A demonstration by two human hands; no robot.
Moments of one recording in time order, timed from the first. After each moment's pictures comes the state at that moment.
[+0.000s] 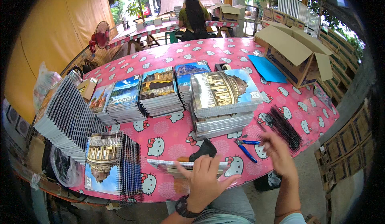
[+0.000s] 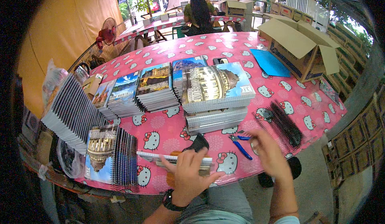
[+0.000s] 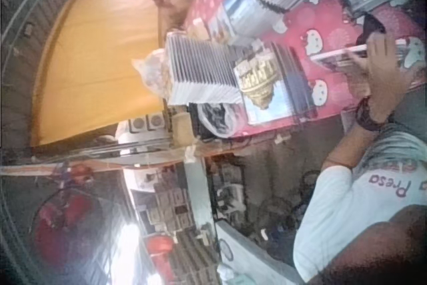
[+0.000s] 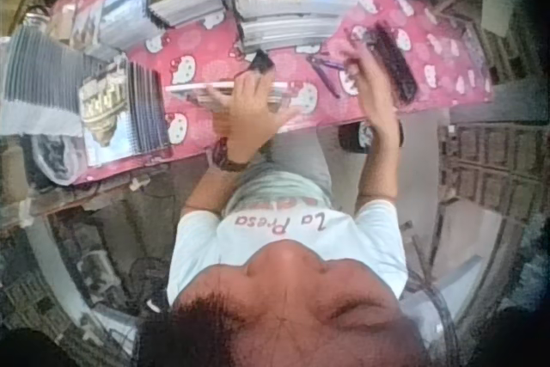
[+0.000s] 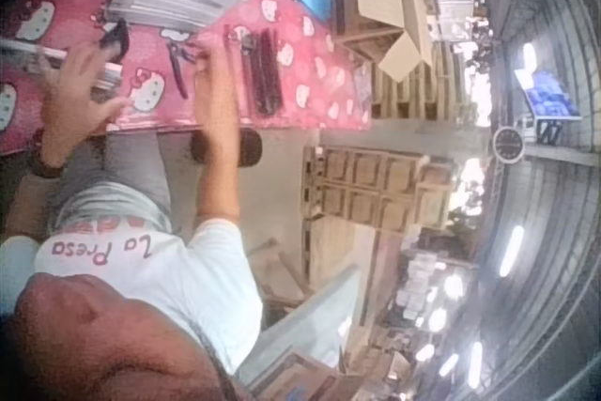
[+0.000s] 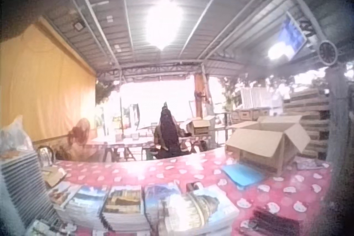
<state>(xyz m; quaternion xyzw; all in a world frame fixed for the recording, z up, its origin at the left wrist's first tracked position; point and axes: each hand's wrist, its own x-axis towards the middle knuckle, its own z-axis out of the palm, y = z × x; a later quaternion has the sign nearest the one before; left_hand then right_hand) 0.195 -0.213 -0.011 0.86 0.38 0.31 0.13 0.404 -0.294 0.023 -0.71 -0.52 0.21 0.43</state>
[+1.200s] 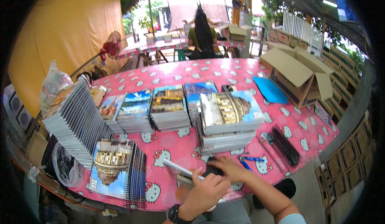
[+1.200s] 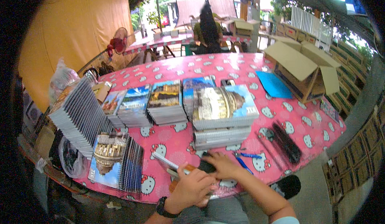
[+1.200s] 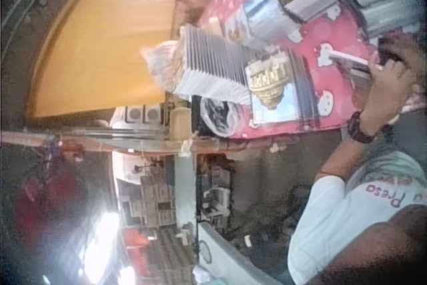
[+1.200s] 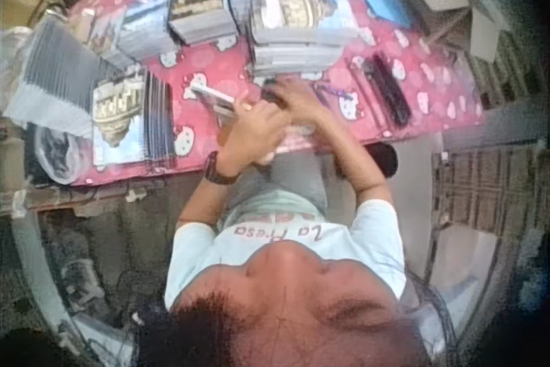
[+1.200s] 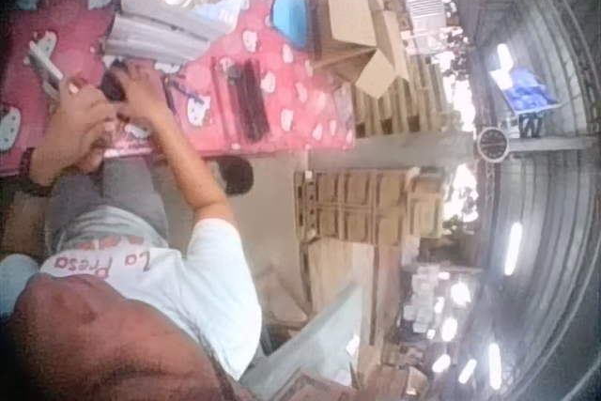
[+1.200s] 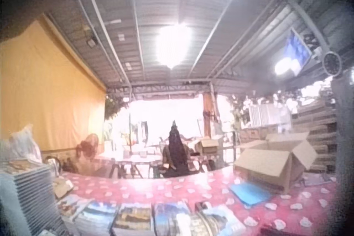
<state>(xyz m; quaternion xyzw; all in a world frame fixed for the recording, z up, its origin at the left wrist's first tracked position) 0.176 -0.194 -0.014 0.94 0.15 0.29 0.12 0.378 -0.190 -0.099 -0.56 -0.79 0.13 0.20</state>
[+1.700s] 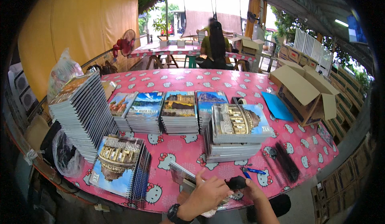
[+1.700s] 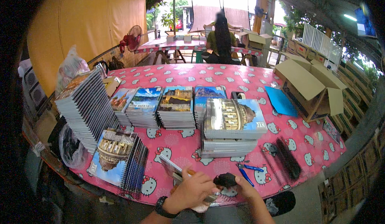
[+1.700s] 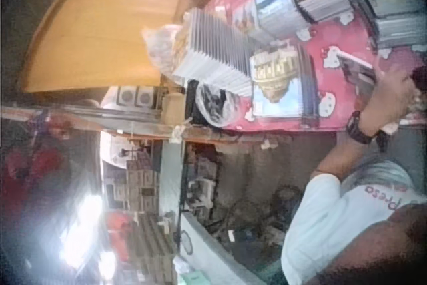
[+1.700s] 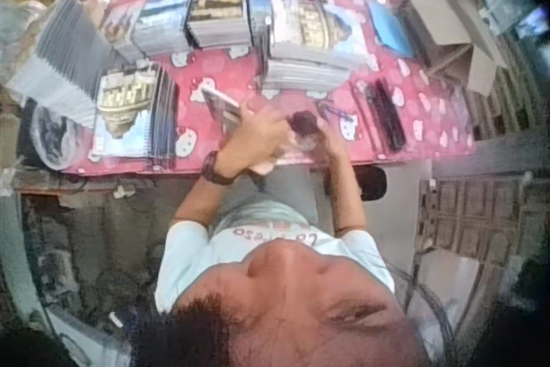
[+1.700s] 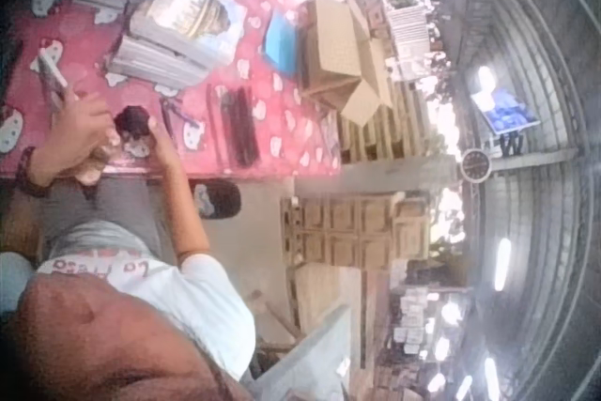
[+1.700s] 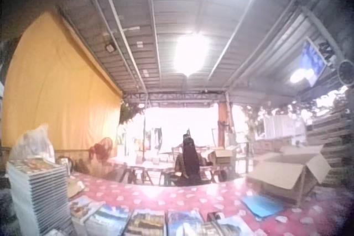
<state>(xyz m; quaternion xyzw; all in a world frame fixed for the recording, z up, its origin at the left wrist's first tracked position) 0.171 -0.182 -0.013 0.92 0.15 0.33 0.18 0.389 -0.257 -0.091 -0.45 -0.42 0.61 0.50</state>
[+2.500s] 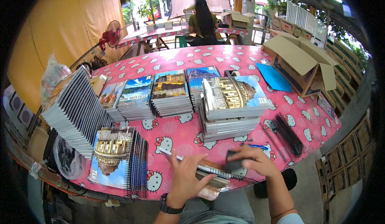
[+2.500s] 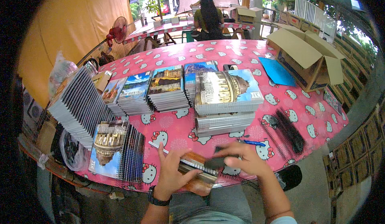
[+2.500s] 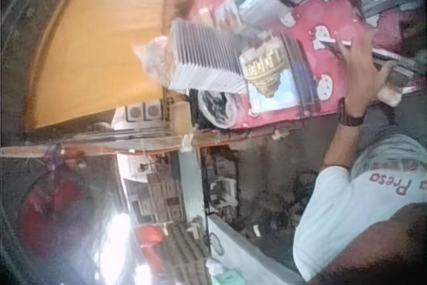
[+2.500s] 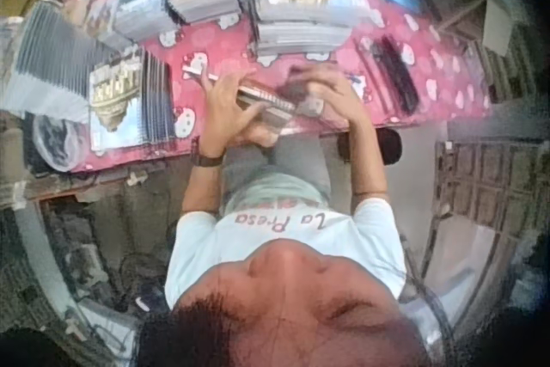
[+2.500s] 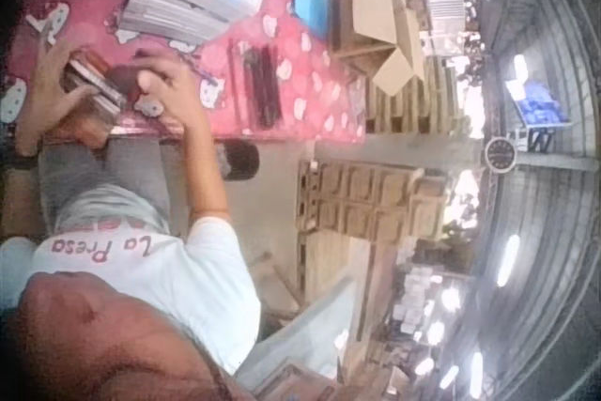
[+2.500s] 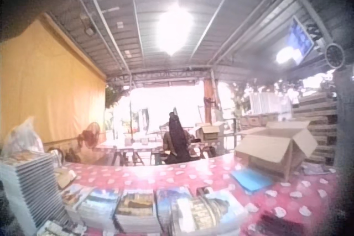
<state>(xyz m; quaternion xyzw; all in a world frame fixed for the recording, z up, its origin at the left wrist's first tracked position) 0.143 -0.171 -0.012 0.87 0.29 0.36 0.18 0.370 -0.249 0.001 -0.49 -0.67 0.37 0.42</state>
